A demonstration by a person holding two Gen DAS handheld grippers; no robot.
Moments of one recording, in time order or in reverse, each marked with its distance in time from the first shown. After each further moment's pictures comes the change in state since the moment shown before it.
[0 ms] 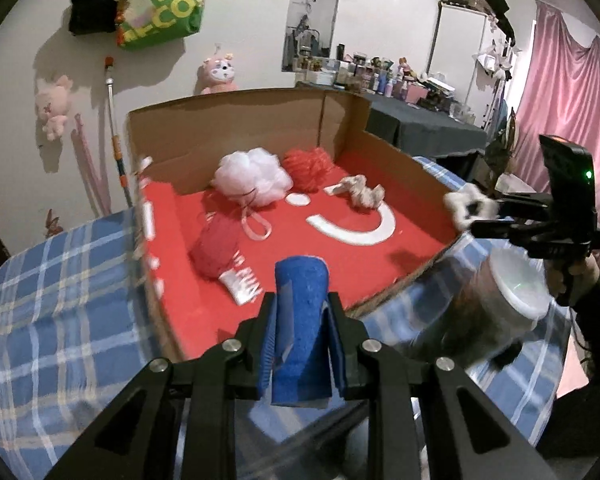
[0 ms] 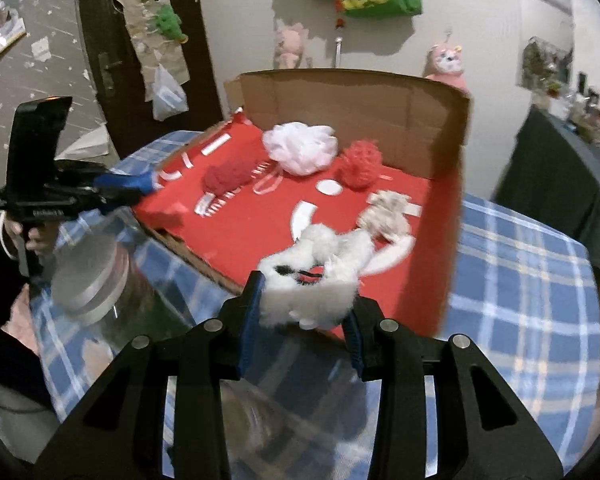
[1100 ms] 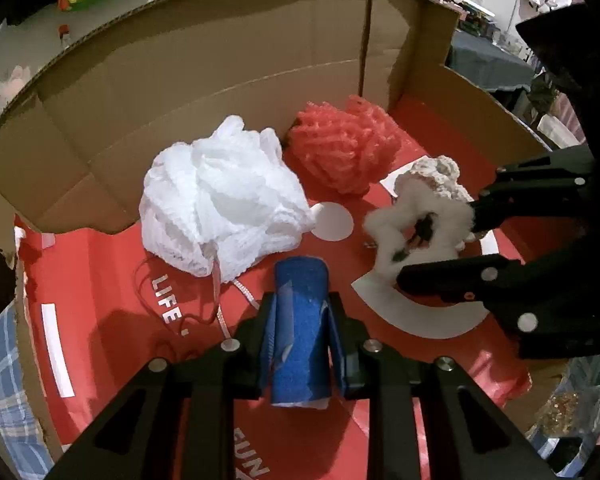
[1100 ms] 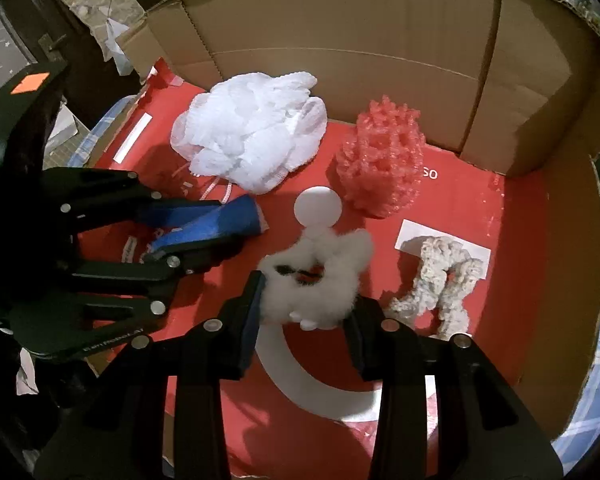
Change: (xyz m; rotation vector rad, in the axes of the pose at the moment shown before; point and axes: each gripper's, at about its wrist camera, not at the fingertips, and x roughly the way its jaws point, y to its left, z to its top) left arm 0.181 0.007 0.094 0.051 0.322 0.113; right arm 0.154 -0.047 0.084 0.124 0.362 0.043
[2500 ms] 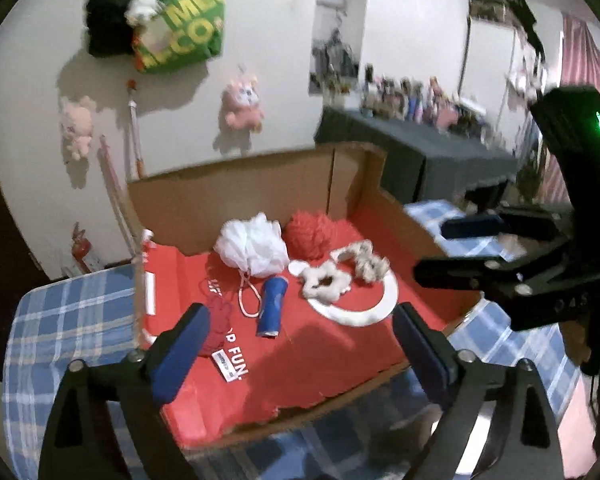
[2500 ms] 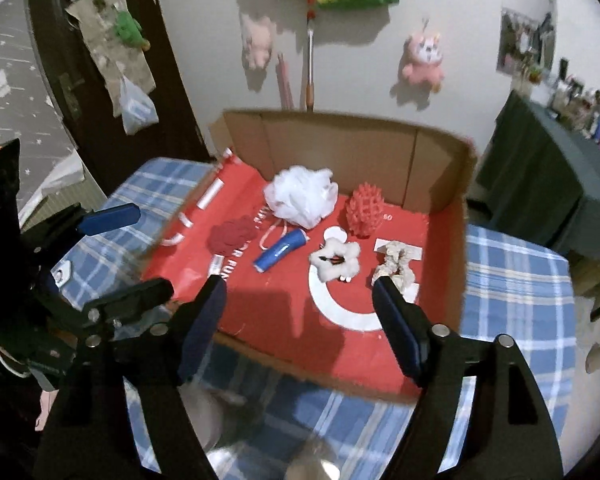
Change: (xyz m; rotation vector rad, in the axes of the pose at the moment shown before) left arm -0.176 -0.030 -0.078 -0.127 -0.368 0.011; right arm -0.159 0.097 -0.072 0.007 -0.318 -0.138
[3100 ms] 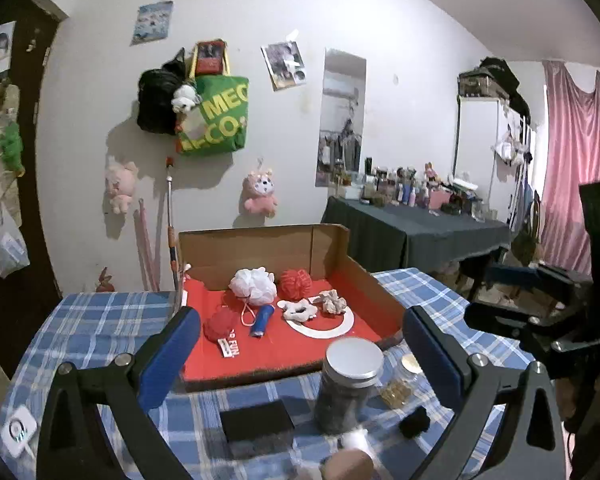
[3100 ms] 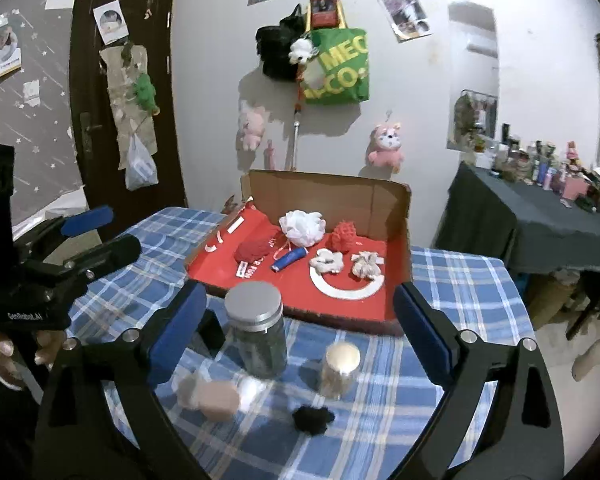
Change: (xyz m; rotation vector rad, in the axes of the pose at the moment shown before) left arm -0.150 -0.056 -0.083 -0.044 -0.362 0.059; right arm -0.132 0.062 -0.135 -0.026 -0.354 -0.138
